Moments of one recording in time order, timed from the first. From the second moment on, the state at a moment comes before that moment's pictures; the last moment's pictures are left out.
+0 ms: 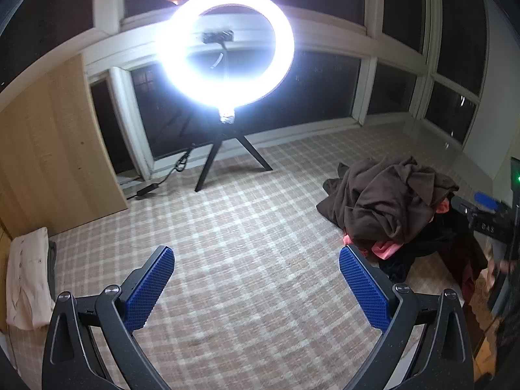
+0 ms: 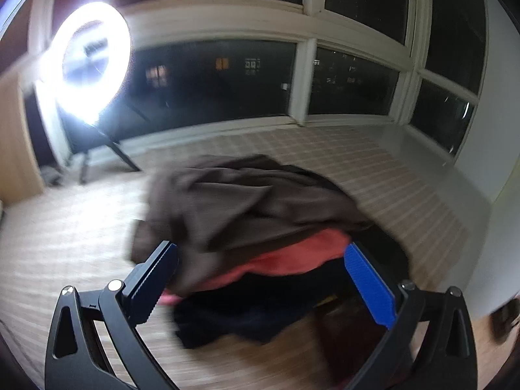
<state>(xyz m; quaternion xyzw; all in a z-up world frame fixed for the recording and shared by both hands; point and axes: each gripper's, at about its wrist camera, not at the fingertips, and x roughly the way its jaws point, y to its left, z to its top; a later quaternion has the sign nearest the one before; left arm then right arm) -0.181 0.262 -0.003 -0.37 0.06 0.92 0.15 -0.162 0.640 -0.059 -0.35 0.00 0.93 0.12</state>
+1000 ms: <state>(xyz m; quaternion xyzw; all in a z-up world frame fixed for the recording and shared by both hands) -0.289 0.542 -0.092 -0.41 0.20 0.81 0.37 -0.227 0.748 -0.110 -0.42 0.10 0.90 -0.04</state>
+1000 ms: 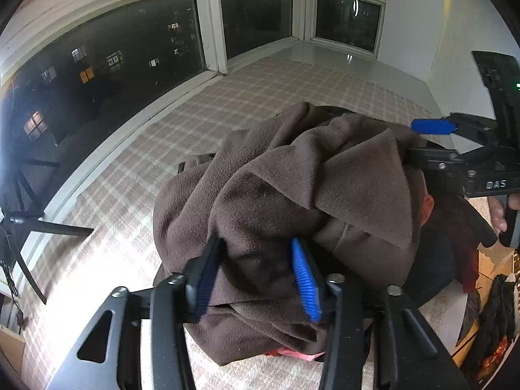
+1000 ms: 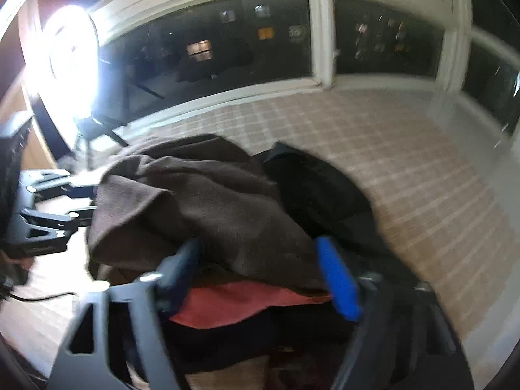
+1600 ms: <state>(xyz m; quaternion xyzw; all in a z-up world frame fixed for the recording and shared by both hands) -0.288 0.453 0.026 -0.35 0.08 0.84 0.41 -0.176 0.675 0.086 -0.21 0.11 0.96 -0.14</state>
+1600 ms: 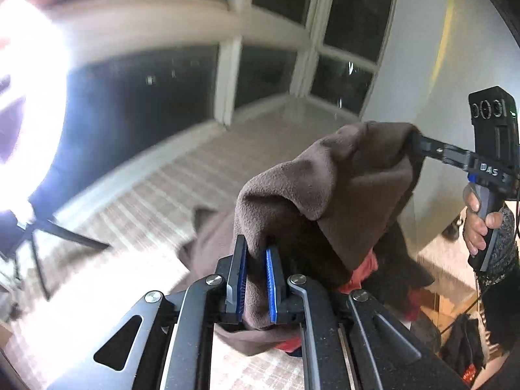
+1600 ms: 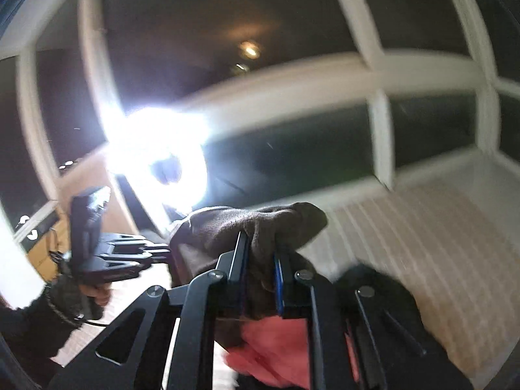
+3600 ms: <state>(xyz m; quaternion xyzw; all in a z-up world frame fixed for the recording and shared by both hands) -0.145 0.070 -0.004 -0.45 -0.01 0.84 0.29 -0.141 0.353 0.018 -0.37 0.06 0.88 -0.28</state>
